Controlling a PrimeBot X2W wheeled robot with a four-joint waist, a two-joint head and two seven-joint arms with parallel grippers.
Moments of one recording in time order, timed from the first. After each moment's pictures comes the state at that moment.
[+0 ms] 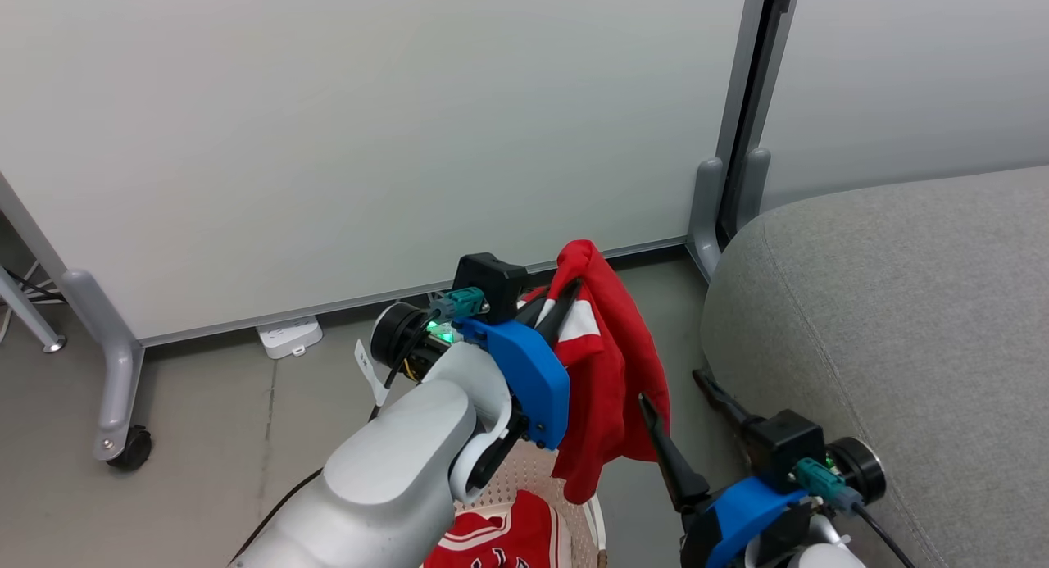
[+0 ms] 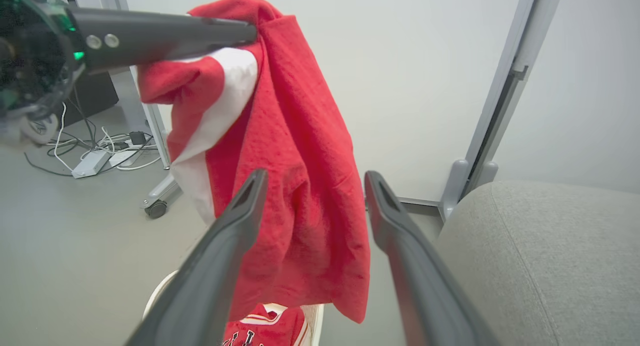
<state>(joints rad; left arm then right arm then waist) -0.81 0.05 -0.98 0.67 -0.78 0.08 -0.05 -0.12 -0.05 0.25 0.20 0.03 0.13 -0.01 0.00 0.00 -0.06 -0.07</state>
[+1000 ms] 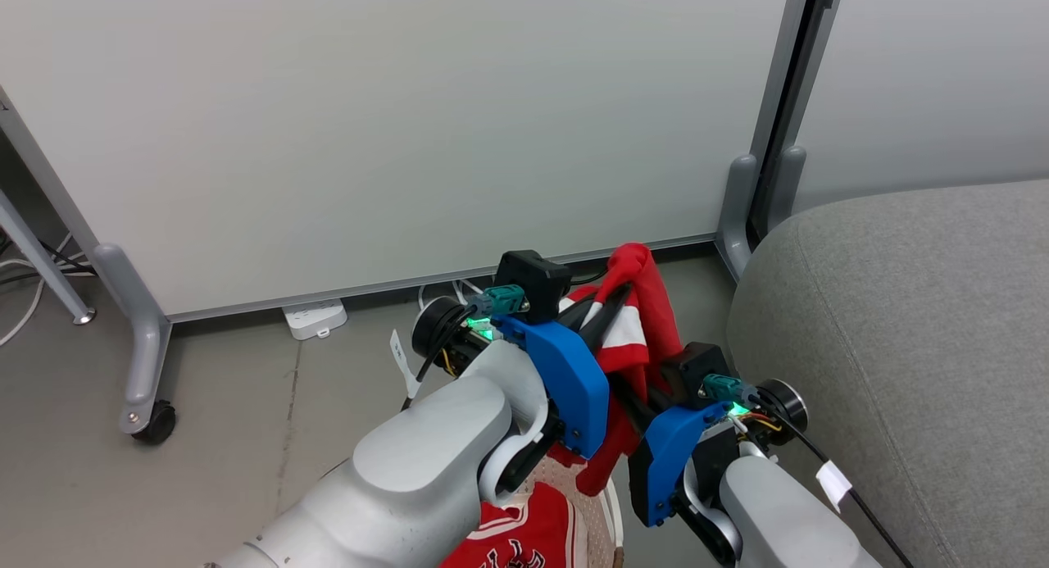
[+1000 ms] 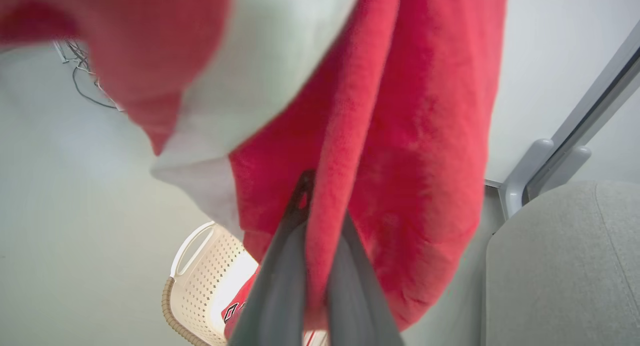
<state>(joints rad) -0.89 0.05 -1.17 0.64 -0.97 0.09 -0.09 -0.51 -0.05 0.49 0.76 0.21 0.13 -0.05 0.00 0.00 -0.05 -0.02</state>
